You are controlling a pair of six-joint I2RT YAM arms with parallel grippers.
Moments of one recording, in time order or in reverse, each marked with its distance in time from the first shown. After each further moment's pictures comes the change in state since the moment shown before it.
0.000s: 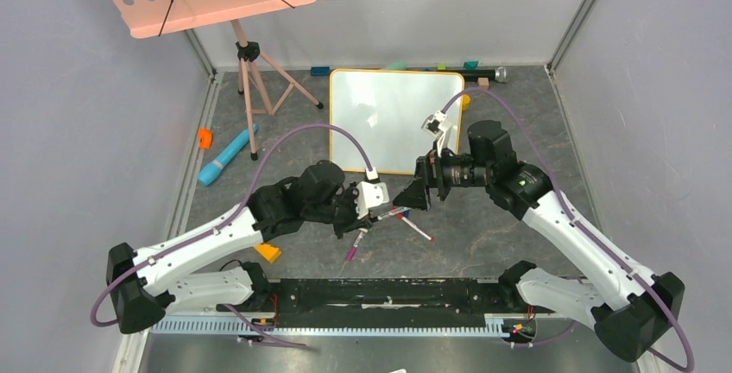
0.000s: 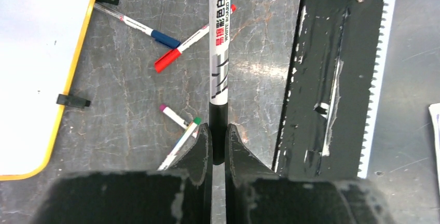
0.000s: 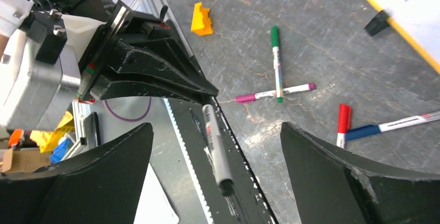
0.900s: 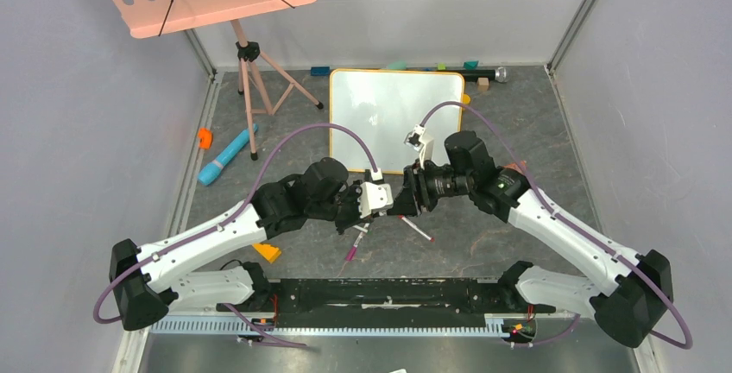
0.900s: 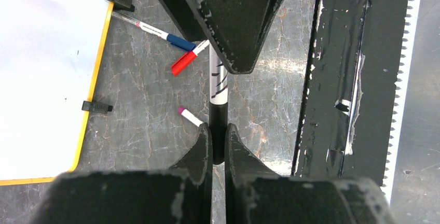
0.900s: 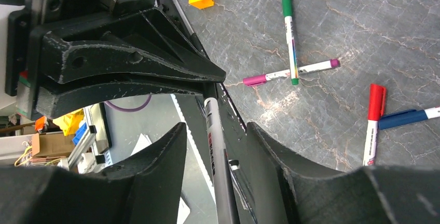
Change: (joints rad) left arm 0.000 0.055 0.045 -0.018 -0.036 0.118; right arm 0.119 0.077 -0.069 0.053 0.050 0.072
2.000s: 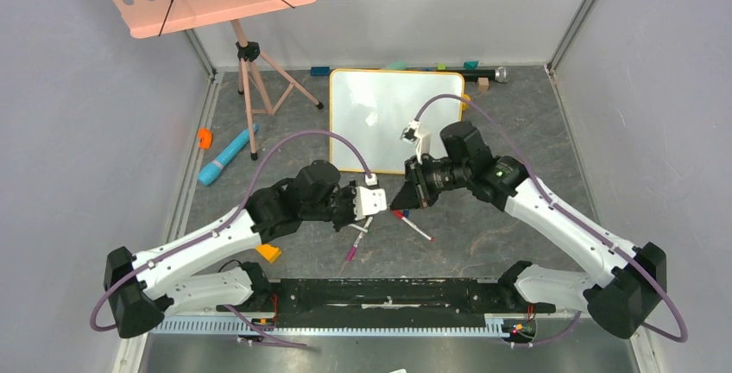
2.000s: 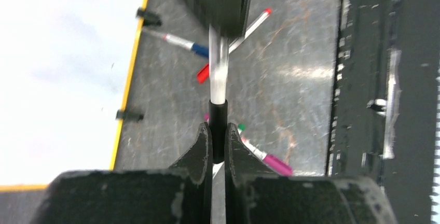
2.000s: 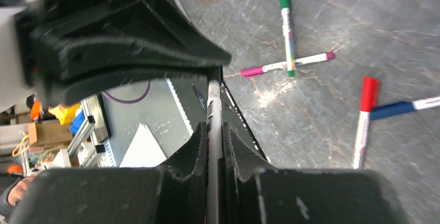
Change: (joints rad) left arm 0.016 -0.045 -0.061 0.082 0.000 0.116; right arm 0.011 0.069 0.092 -0.116 0.001 -0.050
